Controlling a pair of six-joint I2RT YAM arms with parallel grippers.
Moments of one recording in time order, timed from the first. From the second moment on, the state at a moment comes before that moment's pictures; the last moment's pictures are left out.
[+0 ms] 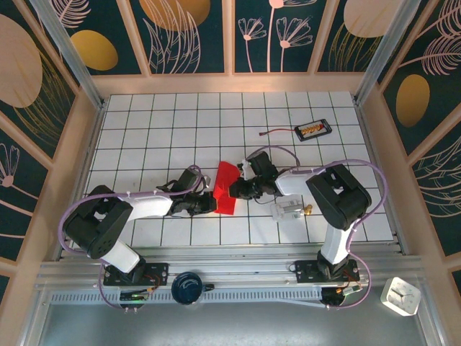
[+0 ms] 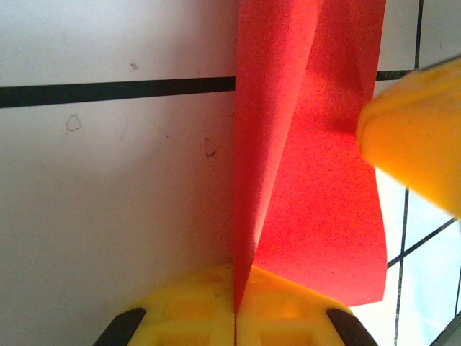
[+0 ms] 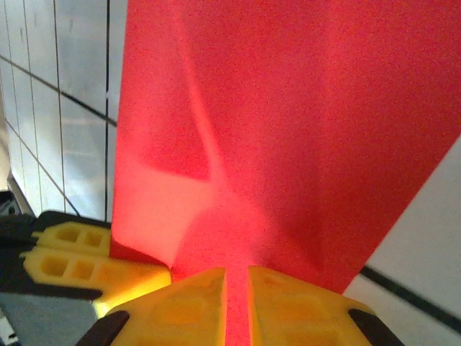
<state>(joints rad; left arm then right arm) -0.65 1.57 0.61 -0.03 0.35 -0.76 0.66 1.81 0.84 0.04 -0.58 0.64</state>
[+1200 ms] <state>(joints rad) -0.65 1.56 0.61 -0.06 0.34 -0.75 0.69 1.80 0.83 -0.02 -0.56 0.63</state>
